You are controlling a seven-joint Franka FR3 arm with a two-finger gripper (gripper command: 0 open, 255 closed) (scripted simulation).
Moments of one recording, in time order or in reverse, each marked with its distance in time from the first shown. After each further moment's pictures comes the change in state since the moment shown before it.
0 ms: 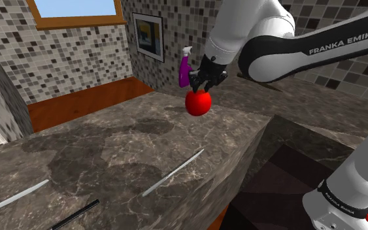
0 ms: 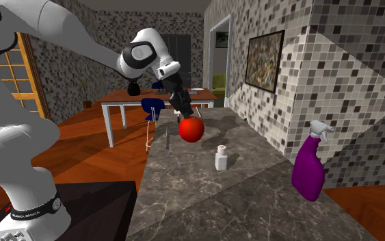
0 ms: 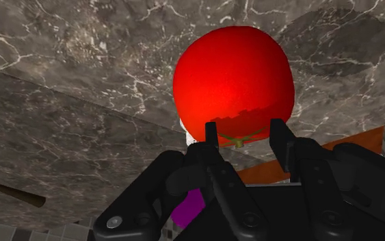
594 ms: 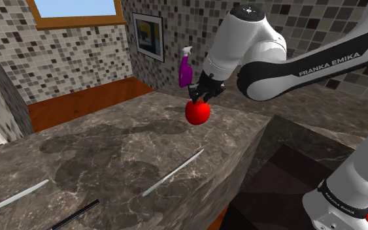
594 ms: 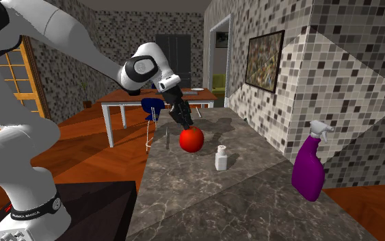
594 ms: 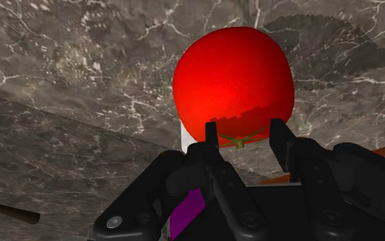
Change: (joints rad) arm -0.025 0.041 0.031 -0.083 -0.054 0.115 0.064
